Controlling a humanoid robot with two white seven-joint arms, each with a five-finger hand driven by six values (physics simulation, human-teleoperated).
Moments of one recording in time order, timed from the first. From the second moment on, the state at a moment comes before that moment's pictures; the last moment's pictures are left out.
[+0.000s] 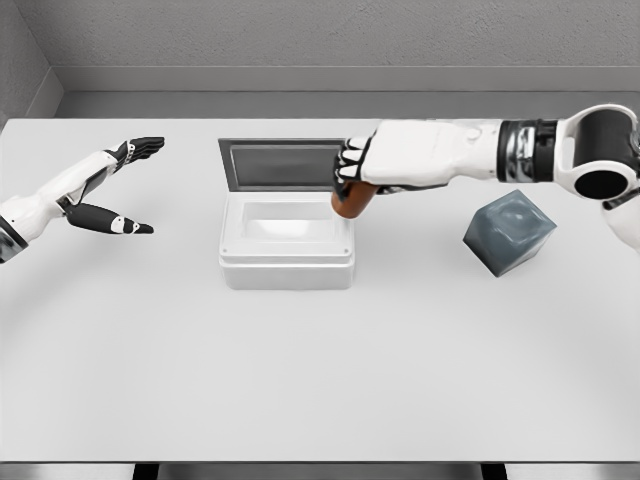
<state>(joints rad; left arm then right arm) -0.65 0.90 -0.98 -1.17 0.55 -0.61 -0.22 -0.90 -0.65 0.78 -1.56 0.38 -0.61 0.61</state>
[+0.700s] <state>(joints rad) -0.63 0.91 -0.98 -1.12 0.51 -0.61 -0.22 -0.92 -0.60 0.81 -1.54 0.41 -0.61 0.61</state>
